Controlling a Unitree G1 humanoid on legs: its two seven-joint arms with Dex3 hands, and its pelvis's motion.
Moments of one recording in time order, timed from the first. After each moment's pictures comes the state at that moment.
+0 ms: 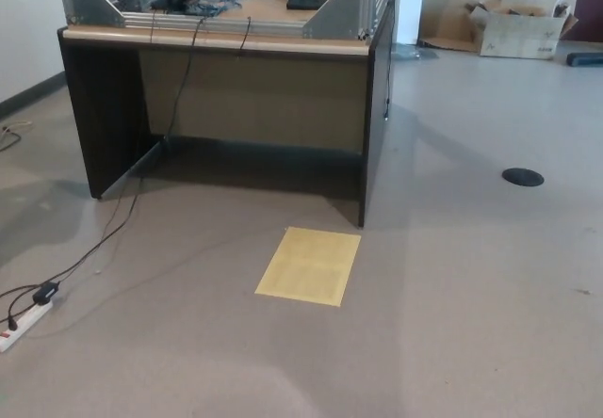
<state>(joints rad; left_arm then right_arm) 0.04 0.45 0.05 0.81 0.21 -0.39 0.03 -0.12 -0.33 0.03 0.94 -0.20 -0.34 -0.03</state>
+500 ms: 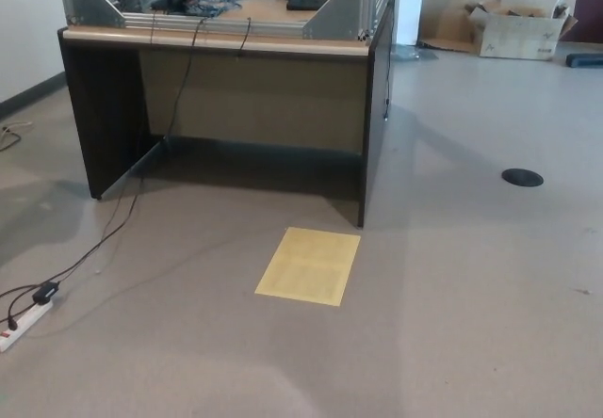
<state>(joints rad) 0.02 0.50 0.08 0.82 0.21 -0.63 0.05 -0.15 -0.33 0.02 1.02 -0.20 -0.55 -0.05</state>
